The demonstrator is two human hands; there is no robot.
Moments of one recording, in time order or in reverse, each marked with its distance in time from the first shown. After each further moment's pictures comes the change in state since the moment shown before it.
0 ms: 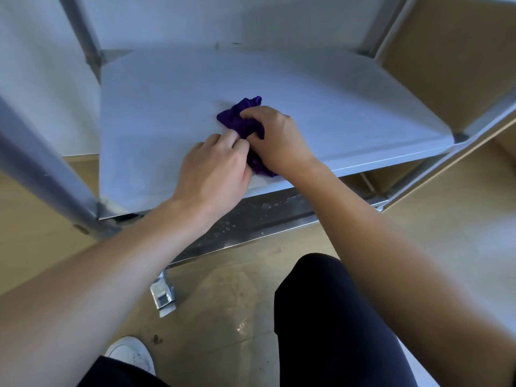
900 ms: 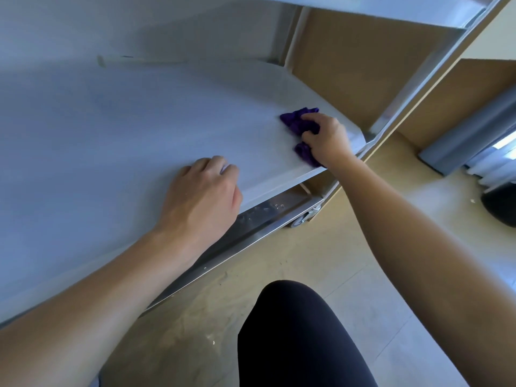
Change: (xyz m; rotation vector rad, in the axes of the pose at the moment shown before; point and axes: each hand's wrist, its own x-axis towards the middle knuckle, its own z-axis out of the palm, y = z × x) left_hand 0.060 0.082 0.050 -0.192 -0.062 0.168; right_hand -0.008 0.201 -0.140 -0.226 0.234 0.490
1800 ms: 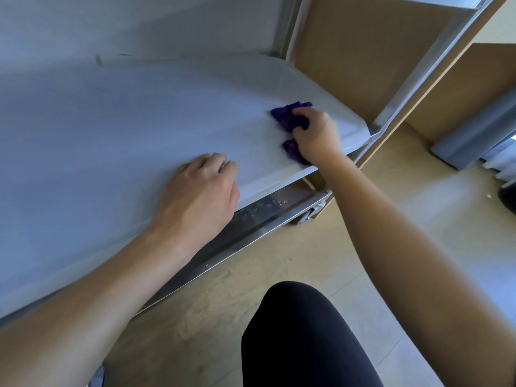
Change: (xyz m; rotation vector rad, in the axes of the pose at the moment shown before) left_hand 0.000 0.006 -0.002 0.042 -0.032 0.036; right_hand -0.007 -0.018 0.015 0.083 0.047 0.007
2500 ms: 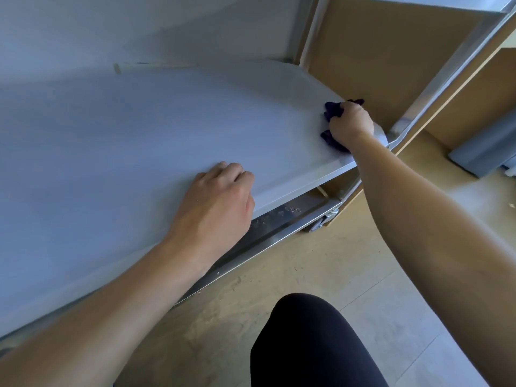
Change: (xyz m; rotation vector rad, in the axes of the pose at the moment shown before) left_hand 0.002 0.002 -0.001 -0.066 -0.036 -0.023; right_hand 0.067 0.034 -0.015 -0.134 0.011 0.202
